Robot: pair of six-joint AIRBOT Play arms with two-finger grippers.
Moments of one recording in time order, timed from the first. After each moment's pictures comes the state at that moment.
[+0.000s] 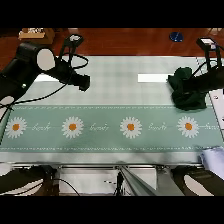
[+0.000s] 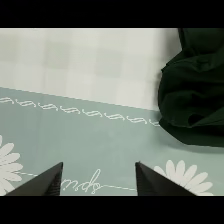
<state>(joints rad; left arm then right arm) -0.43 -1.34 1.40 1.53 -1.20 -1.58 0.08 -1.05 1.22 -1.53 1.33 1.54</state>
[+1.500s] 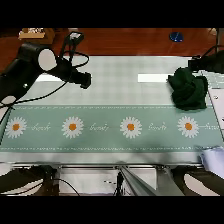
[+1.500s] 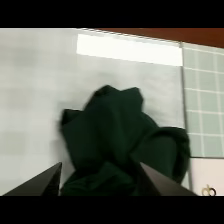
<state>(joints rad) -0.43 -1.34 1.40 1.53 -1.17 -1.58 -0.01 -1.17 1.22 -1.87 0.84 1.68</state>
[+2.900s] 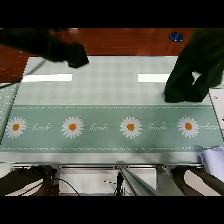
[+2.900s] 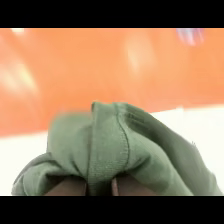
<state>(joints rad) -0.43 -1.24 1.85 1.34 -1.43 -1.59 -0.29 -1.07 1.53 -1.14 0.82 1.34</state>
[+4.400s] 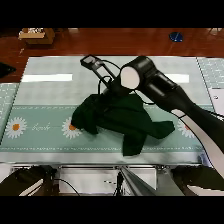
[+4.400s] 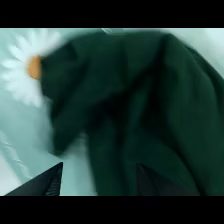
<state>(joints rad) -0.43 -0.94 1.97 1.48 -1.81 -1.63 0.78 -1.51 1.58 -1.38 1.23 1.49</state>
